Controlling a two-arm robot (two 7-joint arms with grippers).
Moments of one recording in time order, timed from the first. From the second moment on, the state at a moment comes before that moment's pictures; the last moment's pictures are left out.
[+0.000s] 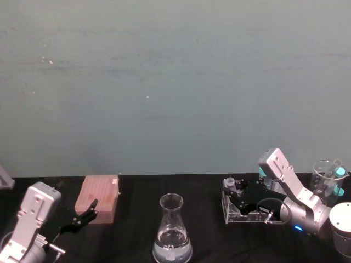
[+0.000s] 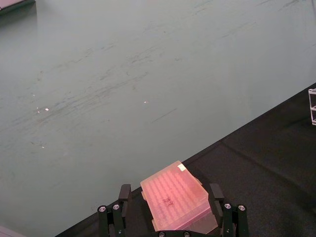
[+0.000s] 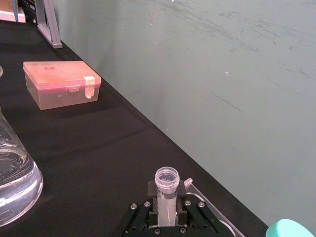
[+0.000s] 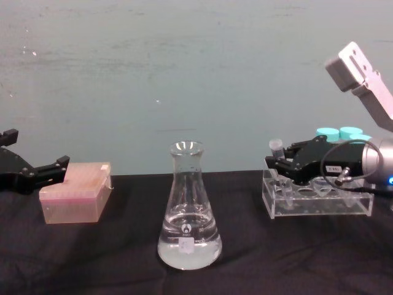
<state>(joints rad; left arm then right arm) -0.20 0.60 0.45 -1.41 -0.25 -0.12 0.03 0.75 0.23 -0.46 -0.63 0.10 -0.29 0.61</state>
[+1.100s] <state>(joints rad) -0.20 0.60 0.45 -1.41 -0.25 -0.12 0.03 0.68 0.28 -0.41 -0.87 0.18 -0.24 0.62</state>
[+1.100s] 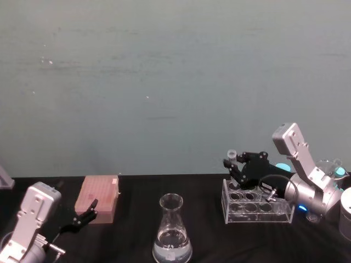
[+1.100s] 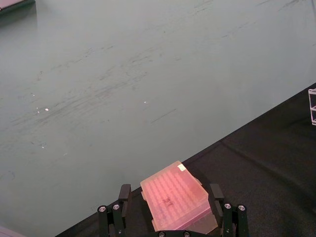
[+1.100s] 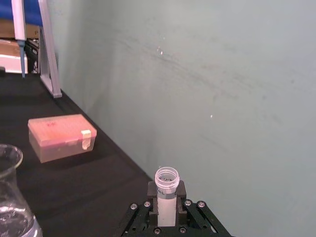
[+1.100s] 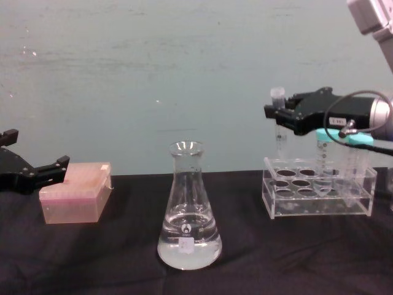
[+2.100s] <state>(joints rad) -0.20 0.60 0.45 -1.41 -0.25 -0.12 0.03 0.68 0.28 -0.47 -0.96 -0.04 -0.35 0.44</state>
